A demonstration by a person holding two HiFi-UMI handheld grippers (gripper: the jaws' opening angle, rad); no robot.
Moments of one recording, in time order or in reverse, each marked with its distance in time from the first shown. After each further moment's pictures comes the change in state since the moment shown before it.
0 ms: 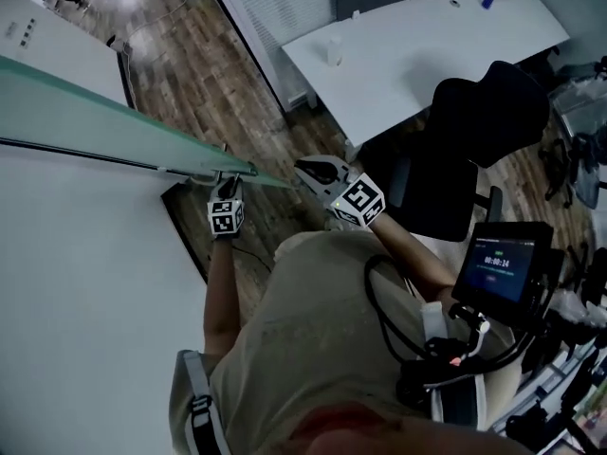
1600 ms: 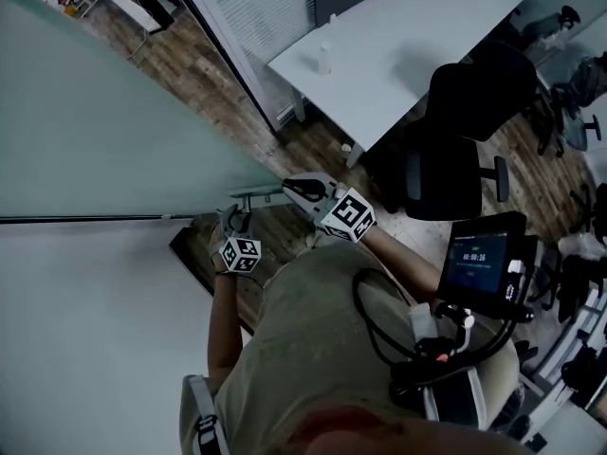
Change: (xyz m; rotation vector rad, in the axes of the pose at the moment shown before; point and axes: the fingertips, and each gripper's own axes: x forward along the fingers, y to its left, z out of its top) left arm -0.005 0.055 -0.045 0.673 0.063 -0.102; right arm 0.115 0.037 -0.014 0.041 -0.018 -0.147
